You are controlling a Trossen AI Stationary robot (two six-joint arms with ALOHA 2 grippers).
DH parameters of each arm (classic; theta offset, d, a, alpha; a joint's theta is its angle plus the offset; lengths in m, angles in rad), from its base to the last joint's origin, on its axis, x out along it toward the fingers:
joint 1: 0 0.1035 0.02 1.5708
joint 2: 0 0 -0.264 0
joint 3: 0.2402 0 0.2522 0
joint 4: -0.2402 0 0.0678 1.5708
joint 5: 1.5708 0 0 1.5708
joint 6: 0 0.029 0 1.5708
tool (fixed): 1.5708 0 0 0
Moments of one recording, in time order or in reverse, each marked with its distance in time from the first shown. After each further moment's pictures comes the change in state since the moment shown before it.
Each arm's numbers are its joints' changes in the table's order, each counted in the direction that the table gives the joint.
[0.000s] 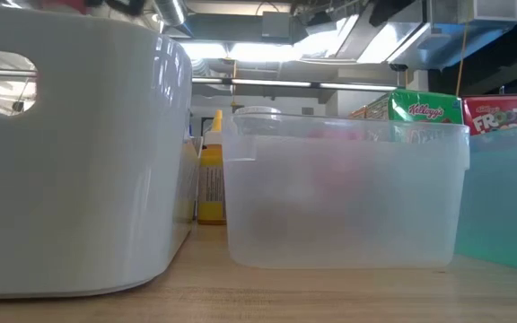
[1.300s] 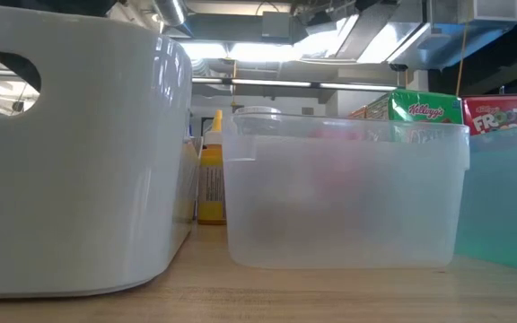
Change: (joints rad) left arm 0.103 -0.086 -0.203 0.212 0.083 -0.056; right arm 0.001 -0.003 0.000 0.095 -0.010 -0.074
